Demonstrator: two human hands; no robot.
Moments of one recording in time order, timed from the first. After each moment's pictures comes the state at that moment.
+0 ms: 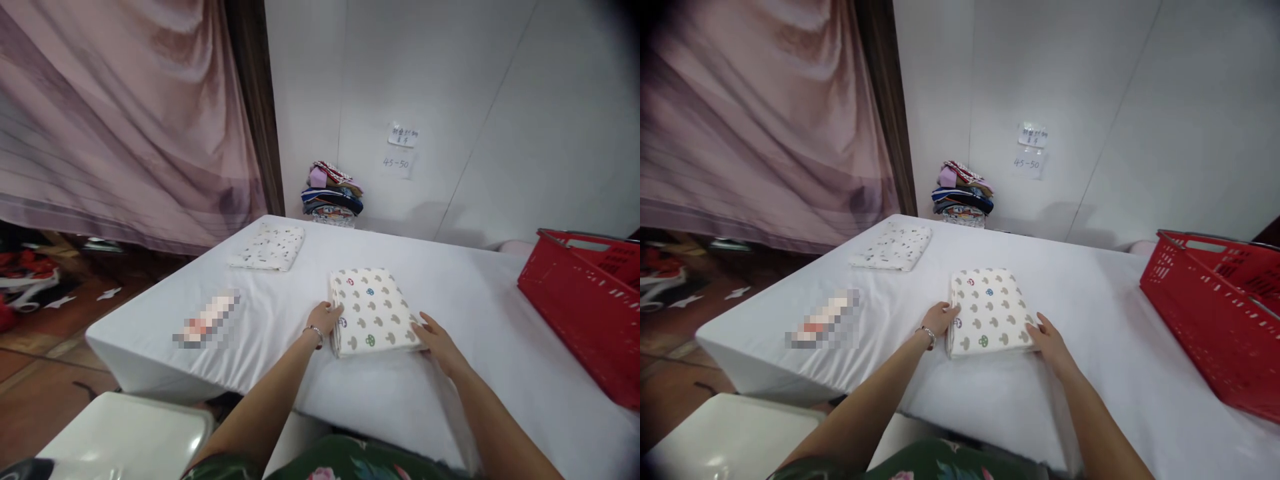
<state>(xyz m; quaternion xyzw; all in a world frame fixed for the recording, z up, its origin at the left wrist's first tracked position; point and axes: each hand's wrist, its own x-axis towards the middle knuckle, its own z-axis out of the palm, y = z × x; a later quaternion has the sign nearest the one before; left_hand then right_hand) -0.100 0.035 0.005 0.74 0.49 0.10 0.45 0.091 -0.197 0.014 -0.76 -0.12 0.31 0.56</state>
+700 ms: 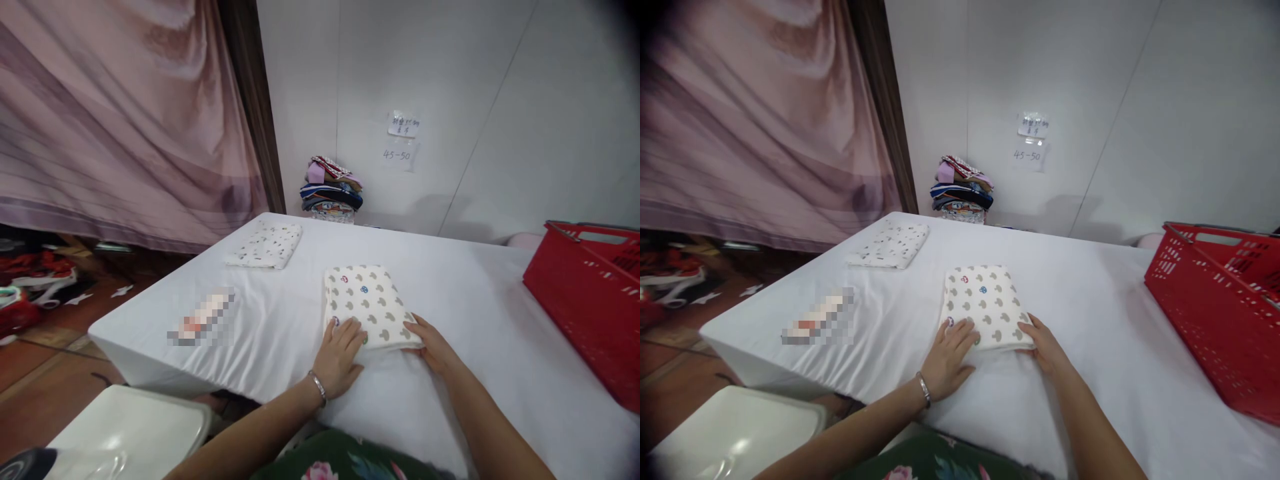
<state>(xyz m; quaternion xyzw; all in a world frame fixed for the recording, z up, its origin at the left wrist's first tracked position) -0.125 -0.061 0.005 0.97 0.10 0.22 0.10 0.102 -0.195 0.004 -0.60 -0.13 0.47 0.63</state>
